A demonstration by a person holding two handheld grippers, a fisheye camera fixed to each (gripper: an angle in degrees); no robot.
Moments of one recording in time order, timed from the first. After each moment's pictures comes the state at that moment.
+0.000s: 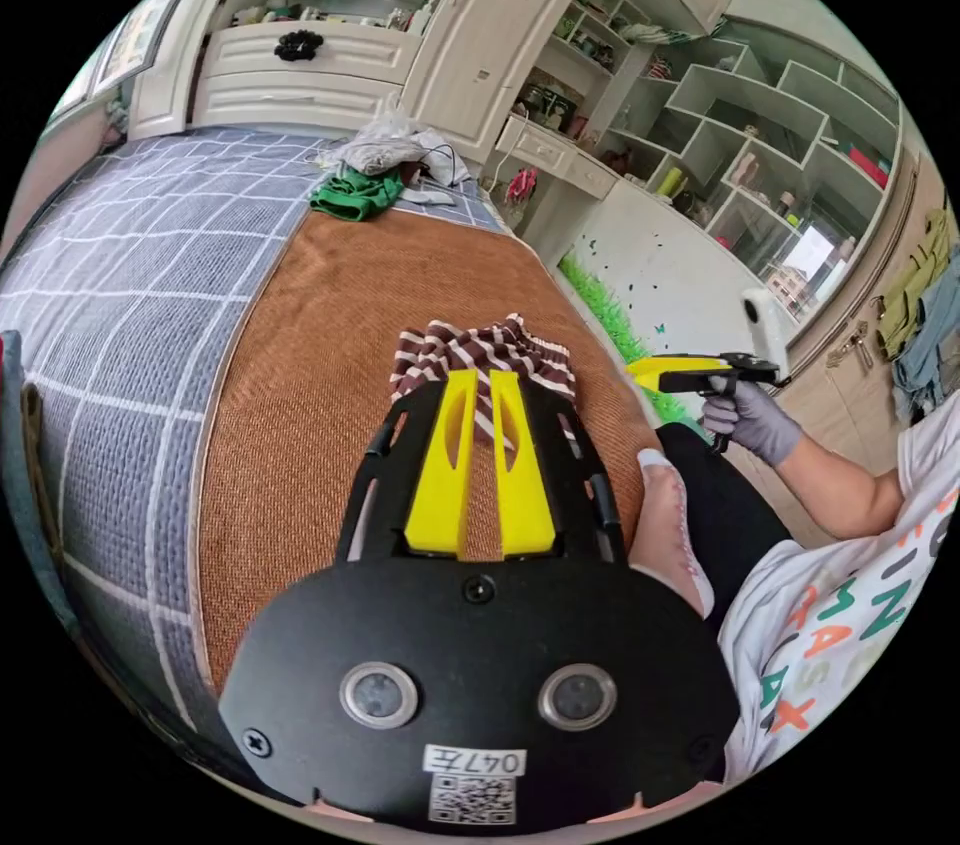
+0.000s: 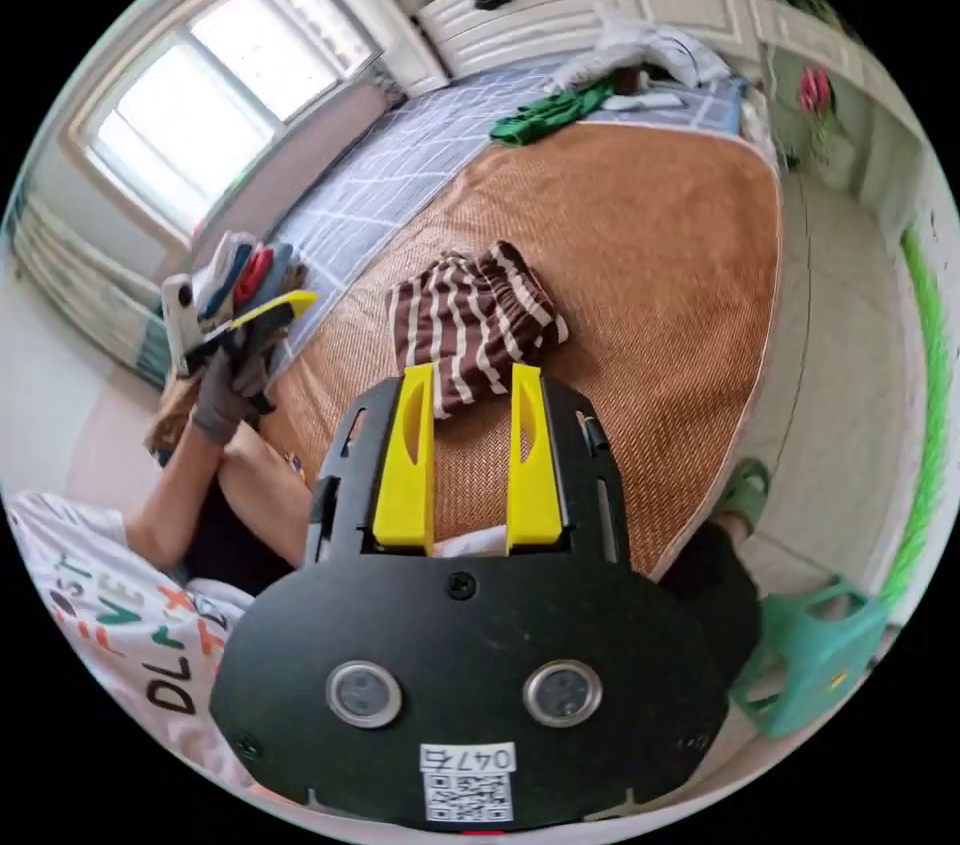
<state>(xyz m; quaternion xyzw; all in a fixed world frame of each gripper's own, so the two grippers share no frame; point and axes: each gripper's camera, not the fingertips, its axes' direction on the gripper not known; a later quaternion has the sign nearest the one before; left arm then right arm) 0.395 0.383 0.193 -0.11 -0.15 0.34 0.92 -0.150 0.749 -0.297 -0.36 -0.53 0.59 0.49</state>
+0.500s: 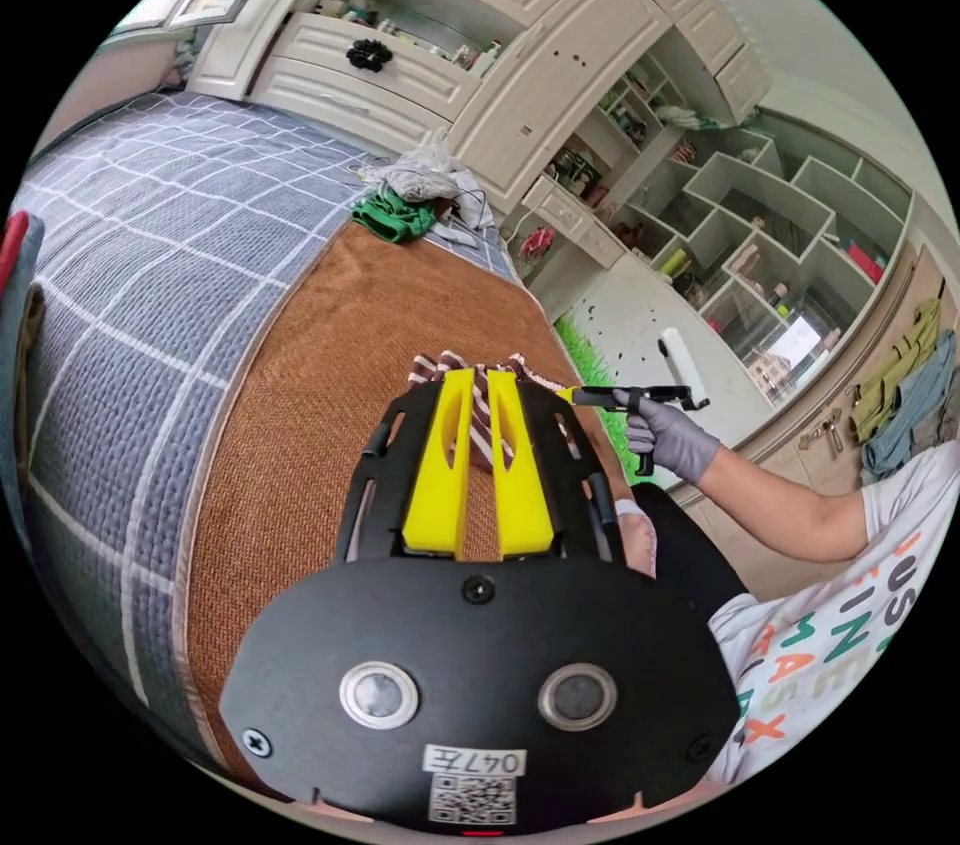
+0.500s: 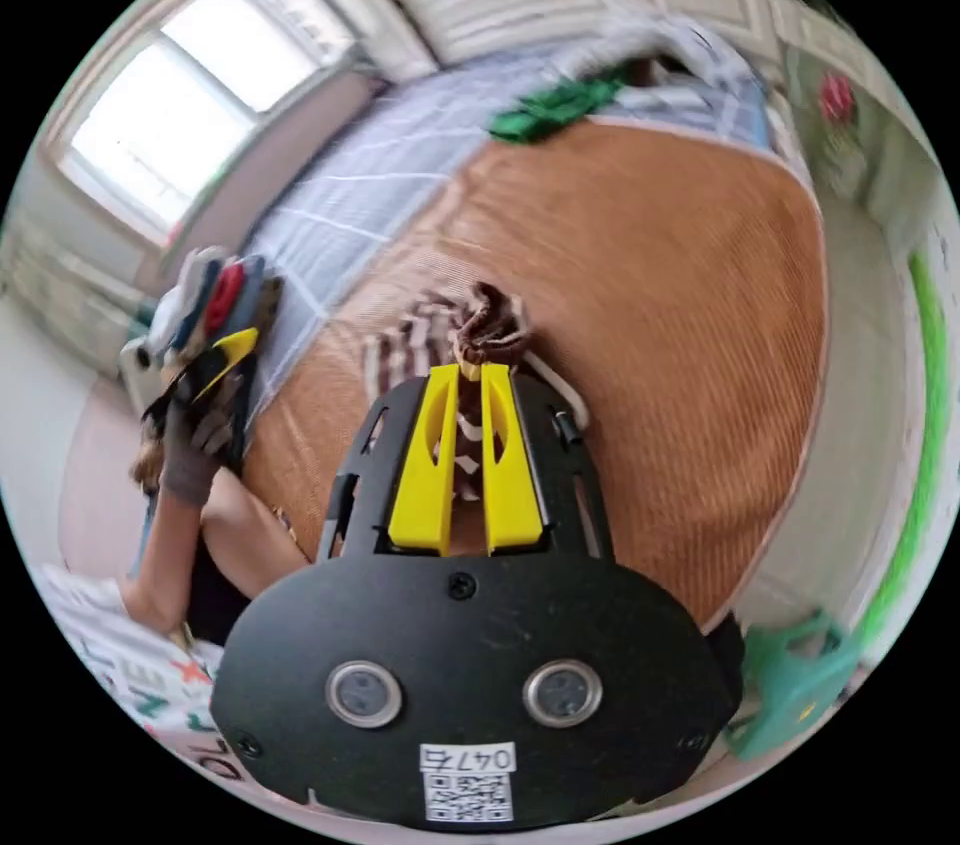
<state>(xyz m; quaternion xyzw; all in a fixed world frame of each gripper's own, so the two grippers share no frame) 0.295 0.333 0.078 -0.01 -0.10 0.25 0.96 -0.154 0.664 -0.180 -0.36 -0.54 0.56 0.52</state>
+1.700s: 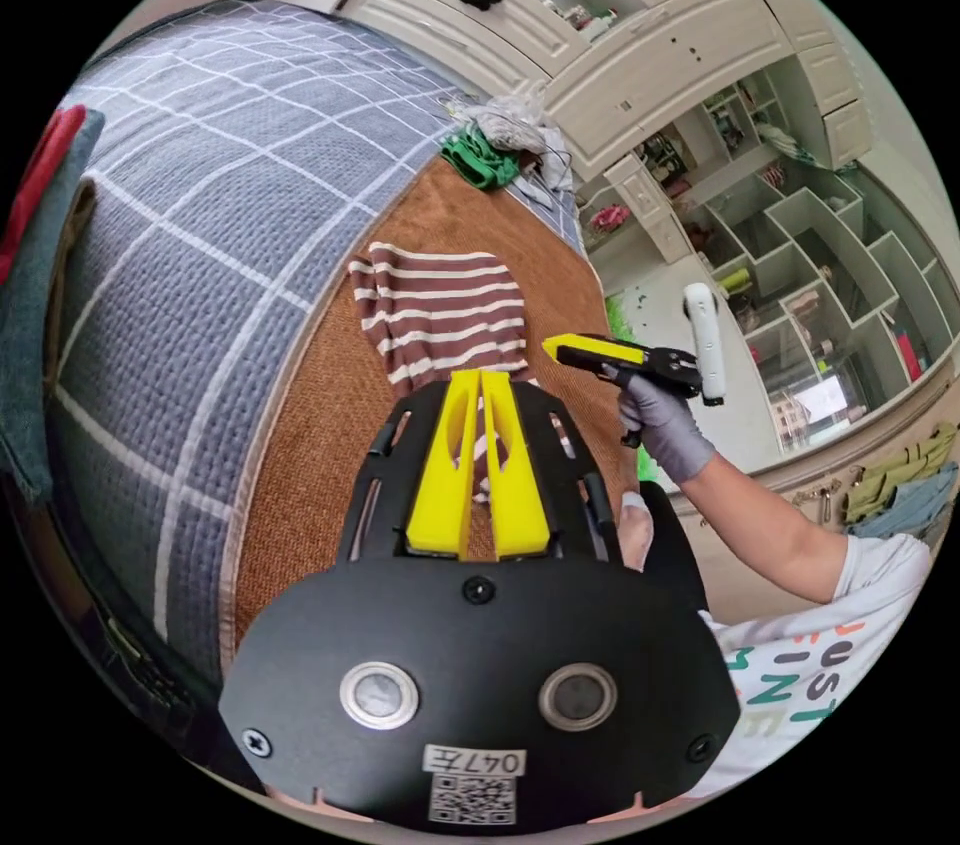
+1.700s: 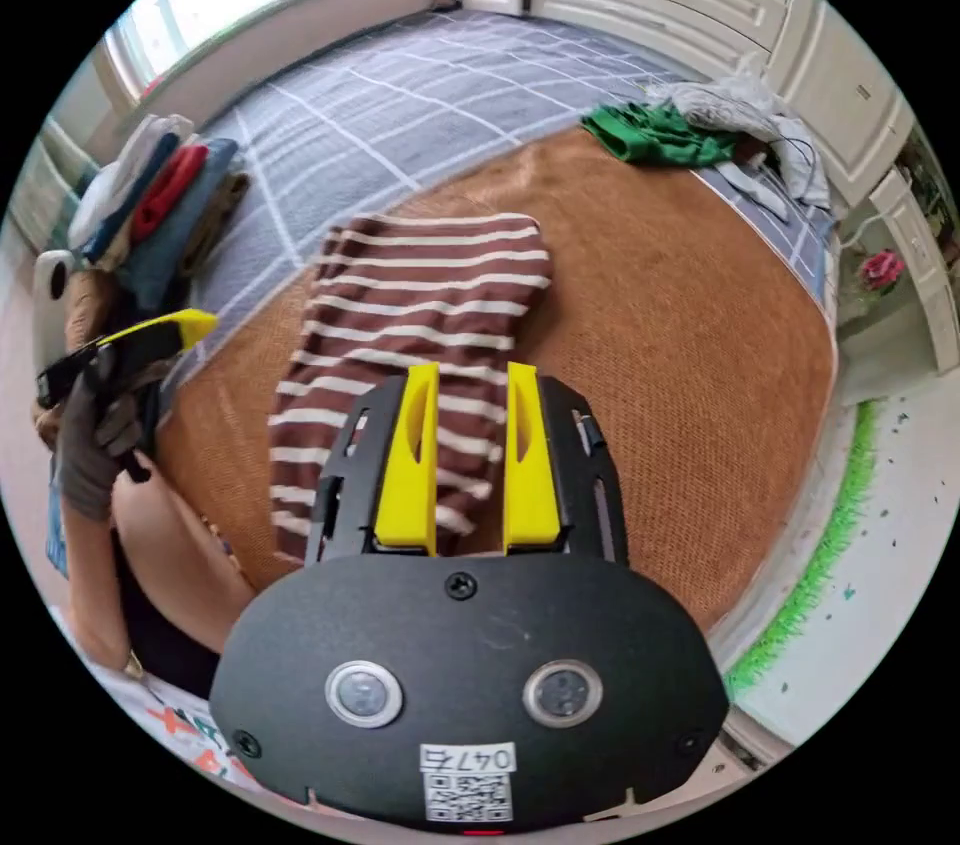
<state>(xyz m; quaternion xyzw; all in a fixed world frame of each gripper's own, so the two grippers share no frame) 0.158 0.235 0.045 -0.06 -0.17 0.13 0.97 -0.165 0.451 -0.102 -0.40 -0.55 0.39 0.62</state>
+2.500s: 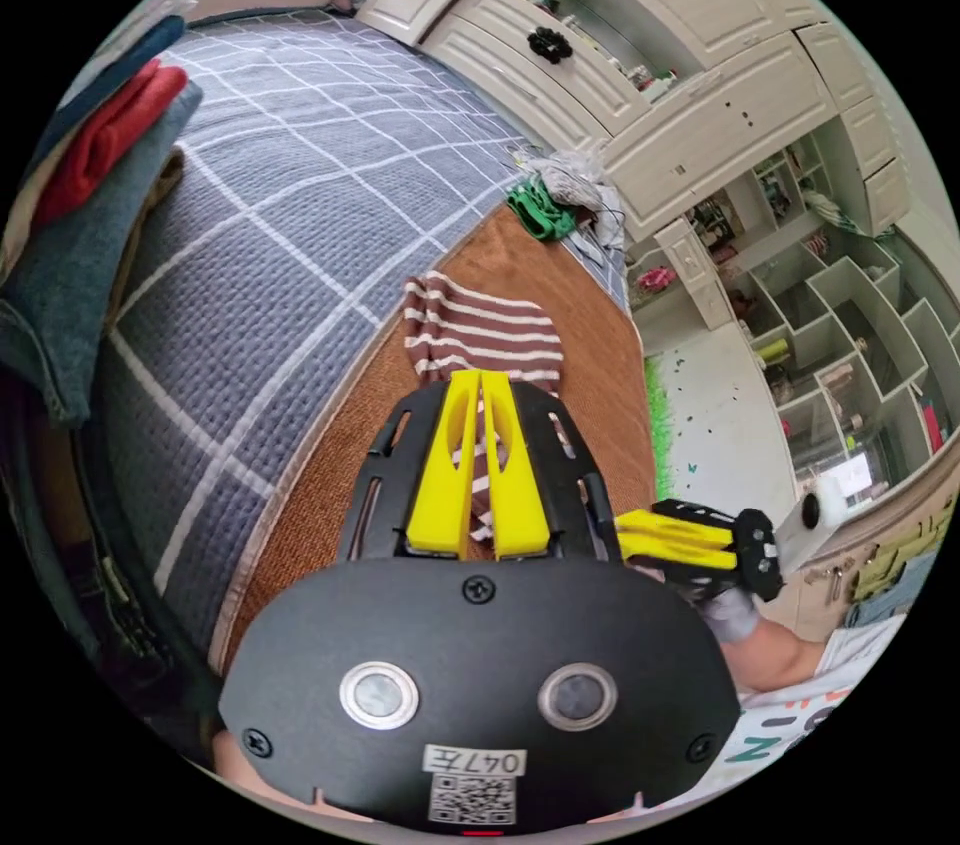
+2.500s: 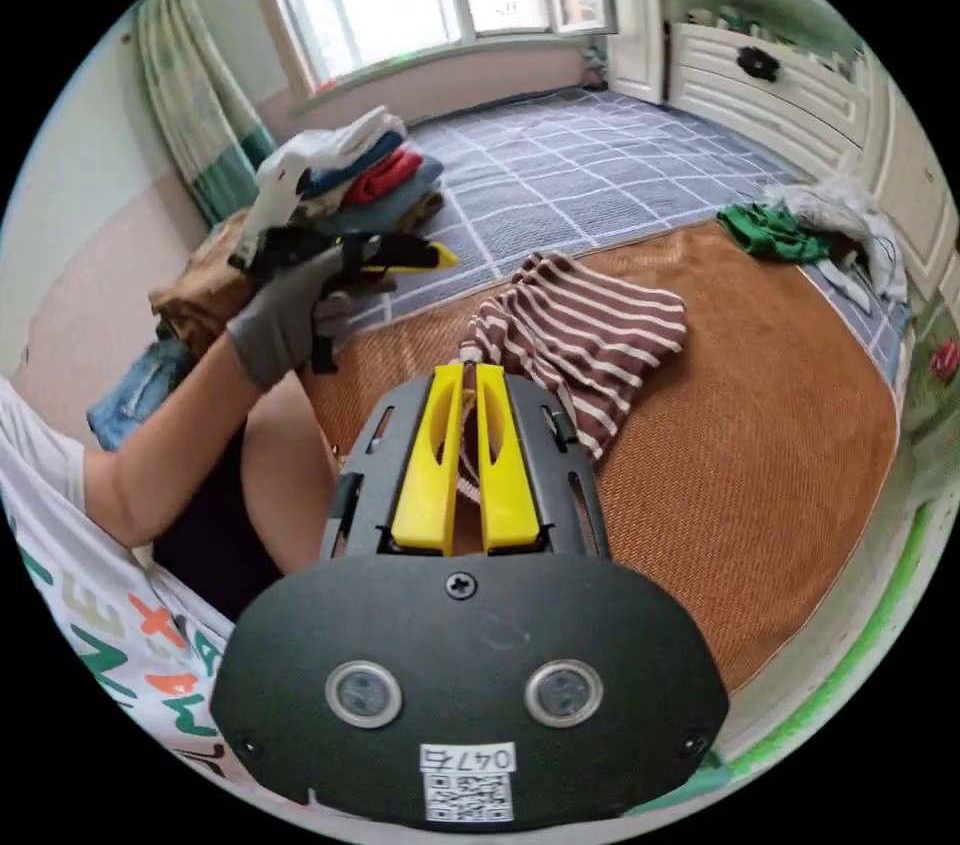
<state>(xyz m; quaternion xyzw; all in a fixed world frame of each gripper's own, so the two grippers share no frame) 0.228 0.244 0.048 0.01 -0.24 0.09 0.97 -0.071 0.457 -0.213 -0.23 -0.62 0.44 0.61</state>
